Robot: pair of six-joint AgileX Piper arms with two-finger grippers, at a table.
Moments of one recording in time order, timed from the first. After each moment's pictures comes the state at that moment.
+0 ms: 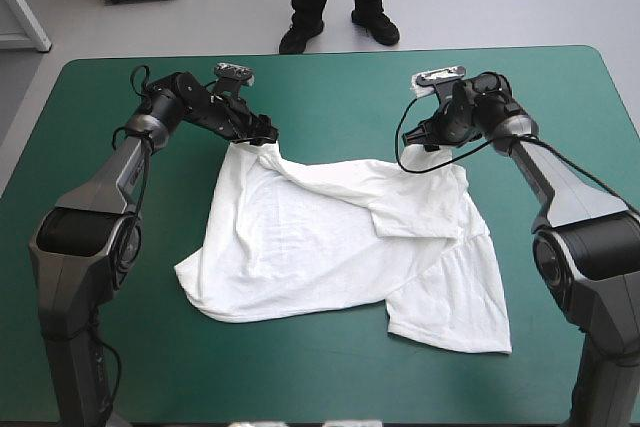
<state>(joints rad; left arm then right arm) -0.14 2.13 -1.86 -0.48 0.91 0.51 0.24 2.00 -1.74 -0.06 0.86 -0.01</state>
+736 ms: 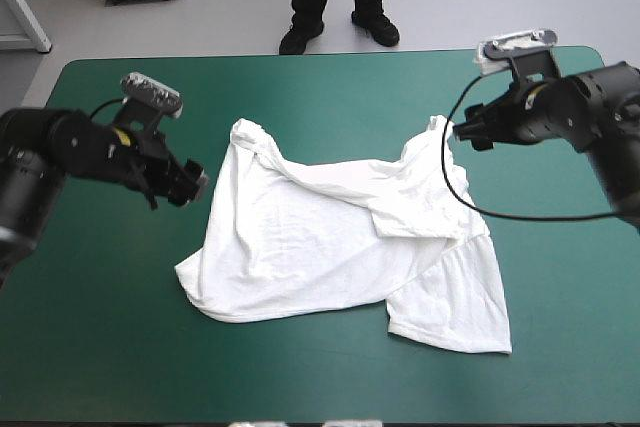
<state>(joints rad) -0.18 1.30 -1.41 -0.13 1.19 0.35 0.23 1.39 -1.59 -0.07 1.12 -0.01</state>
